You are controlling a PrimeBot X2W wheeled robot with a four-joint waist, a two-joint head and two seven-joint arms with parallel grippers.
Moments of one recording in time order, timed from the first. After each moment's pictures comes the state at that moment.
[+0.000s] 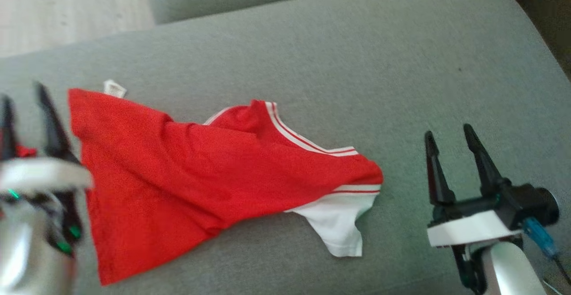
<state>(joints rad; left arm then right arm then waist) -0.39 0.39 -0.13 0.44 -0.68 0.05 -0.23 -0.05 -0.05 0.07 0.13 0.05 0.12 -0.26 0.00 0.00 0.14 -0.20</state>
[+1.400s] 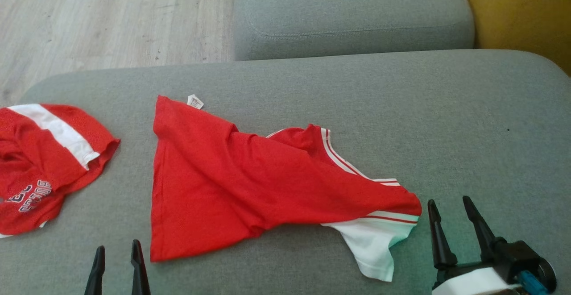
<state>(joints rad) 0.30 0.06 0.03 0.05 -0.25 -0.09 -0.25 0.15 -0.04 0.04 0.20 0.08 0.12 -0.26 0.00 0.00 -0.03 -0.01</state>
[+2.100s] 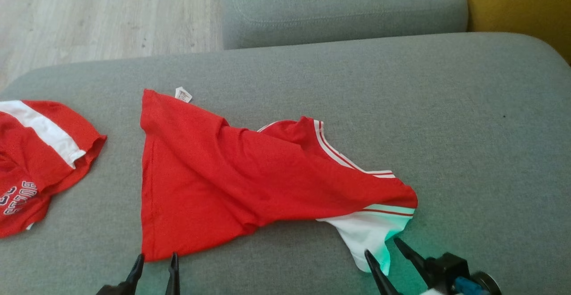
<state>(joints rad) 0.26 0.07 -0.07 0.13 -0.18 -0.05 -0.01 0.20 -0.13 0.34 0.13 0.15 0.12 0.01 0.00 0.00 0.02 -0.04</state>
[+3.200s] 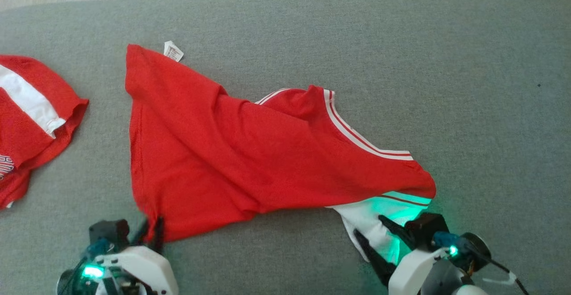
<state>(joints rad) 0.04 0.12 -0.08 0.21 -0.25 -0.05 0.31 0.06 -0.20 0.42 0.09 0.22 0.12 0.28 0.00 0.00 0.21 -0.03</state>
